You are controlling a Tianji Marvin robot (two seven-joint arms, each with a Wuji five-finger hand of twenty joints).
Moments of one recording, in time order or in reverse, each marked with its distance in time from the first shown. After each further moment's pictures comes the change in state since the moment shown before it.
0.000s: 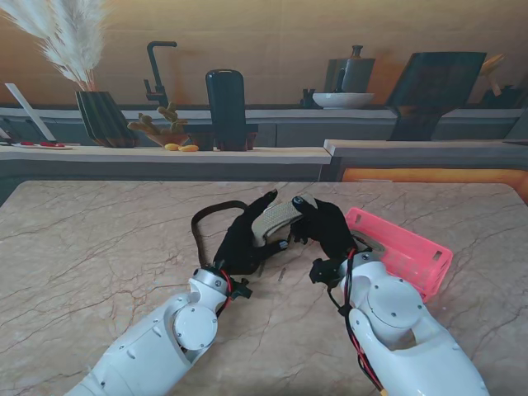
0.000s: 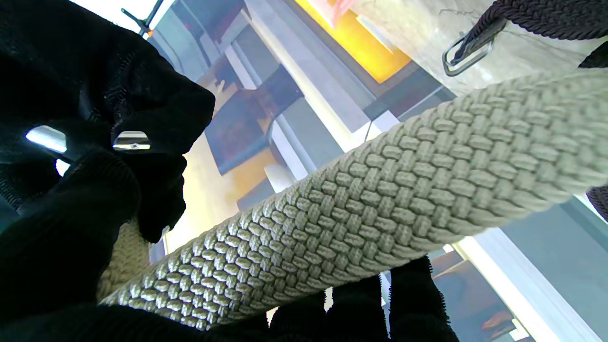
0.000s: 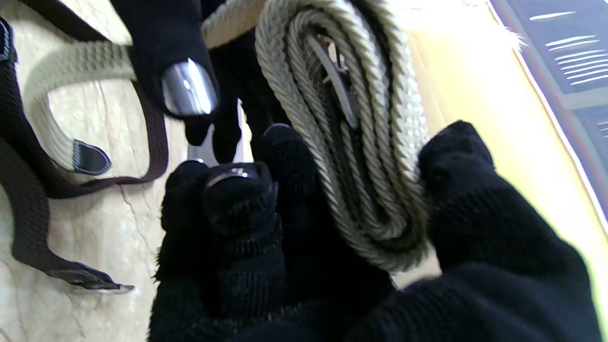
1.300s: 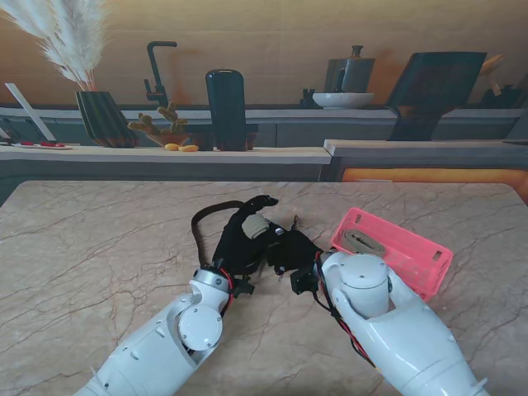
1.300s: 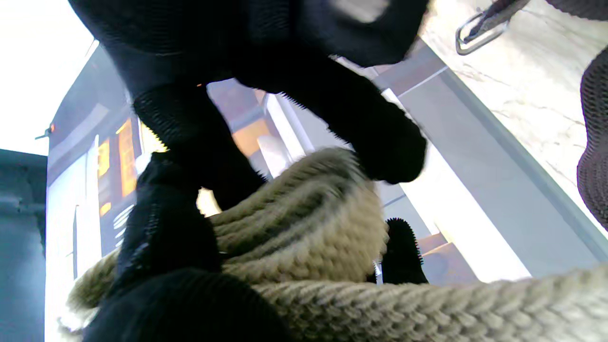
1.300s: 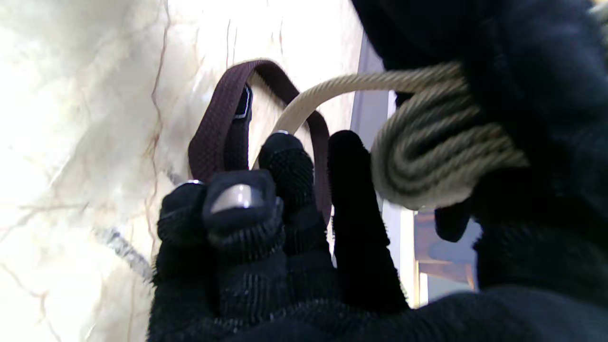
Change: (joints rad) left arm 0.017 -0.024 -0.015 -0.012 -0.062 0.015 0.049; right arm 0.222 0.002 -0.163 0.241 -0.053 0.368 0.153; left_hand 0.627 0.335 -0.725 -0.022 0.099 -0.112 0.622 0.247 0.163 -0.076 0.135 -0.004 0.079 -0.048 0.128 -0.001 0.025 -0.071 0.189 -0.080; right_hand -0.253 0.124 -0.026 -0.013 0.055 -0.185 -0.112 0.047 -0.029 0.017 0.072 0.024 0.005 -0.004 0.105 0.013 -0.037 0.029 0.164 0.069
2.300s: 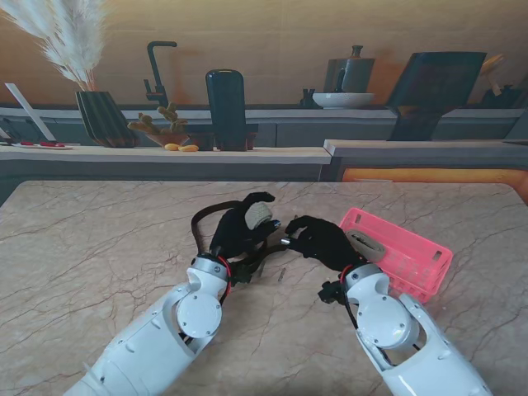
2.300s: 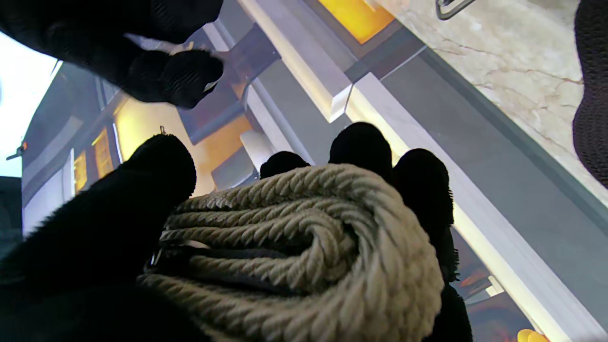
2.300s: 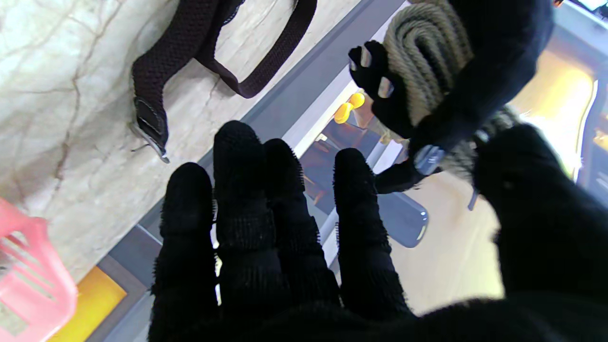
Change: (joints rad) left arm -0.019 0.011 -0.032 -0.046 0.026 0.113 -0.052; right arm -0.218 0.062 0.118 -0.148 -0.690 -0.474 -0.177; left_hand -0.397 -0.387 0.806 0.034 0.131 0.184 -0.046 -0.061 0.728 -0.023 0.748 0.452 0.829 0.066 0.767 0.227 0.633 0.126 0.674 0.121; right_hand -0.054 -0.230 0.225 0.109 -0.141 -0.027 -0.162 0.071 -0.216 0.034 -0.270 -0.152 -0.231 0.039 -0.522 -0.180 -0.158 0.025 -0.337 -0.179
